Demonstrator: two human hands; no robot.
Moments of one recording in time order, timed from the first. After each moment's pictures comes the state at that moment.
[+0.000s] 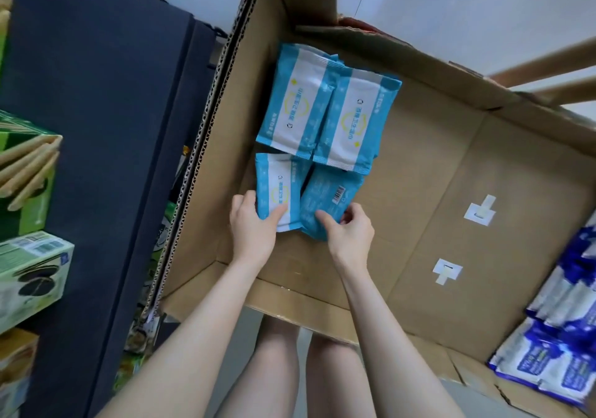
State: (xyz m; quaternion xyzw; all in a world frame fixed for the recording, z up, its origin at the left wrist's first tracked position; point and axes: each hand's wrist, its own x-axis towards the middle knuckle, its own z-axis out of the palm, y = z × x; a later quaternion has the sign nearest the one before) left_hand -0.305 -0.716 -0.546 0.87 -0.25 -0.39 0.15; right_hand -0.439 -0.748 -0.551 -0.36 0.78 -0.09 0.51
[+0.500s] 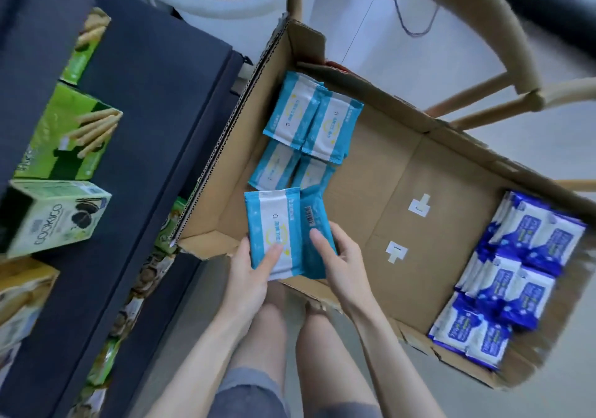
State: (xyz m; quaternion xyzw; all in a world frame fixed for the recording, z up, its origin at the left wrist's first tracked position) left_hand -0.358 -0.630 -0.378 0.72 -0.07 -0.54 0.42; right_hand -0.480 -0.695 -0.381 -0.39 0.58 -0.16 0.69
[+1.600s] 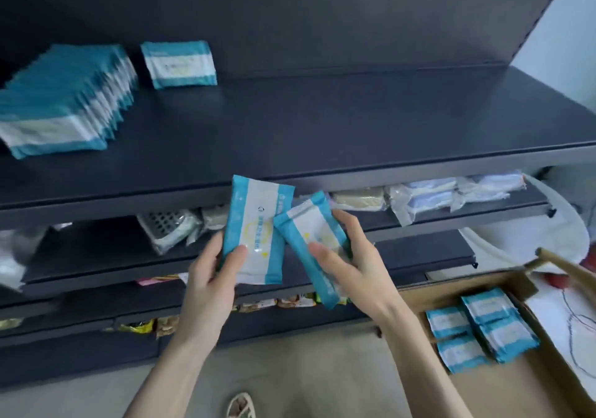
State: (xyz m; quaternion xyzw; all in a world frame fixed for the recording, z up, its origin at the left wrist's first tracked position) left_hand -0.316 -0.212 -0.056 0.70 0.03 -0.03 0.71; right_hand -0.336 -0.405 -0.061 -0.76 0.05 0.01 0.64
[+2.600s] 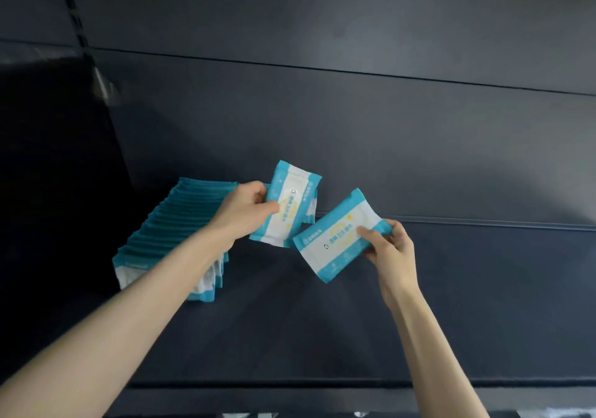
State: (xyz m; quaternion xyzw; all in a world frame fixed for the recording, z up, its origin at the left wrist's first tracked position) left_hand 0.000 -0.069 0.077 0.84 -0.05 0.02 0.55; right_hand -0.058 -0.287 0.033 -0.62 0.10 -0.16 0.76
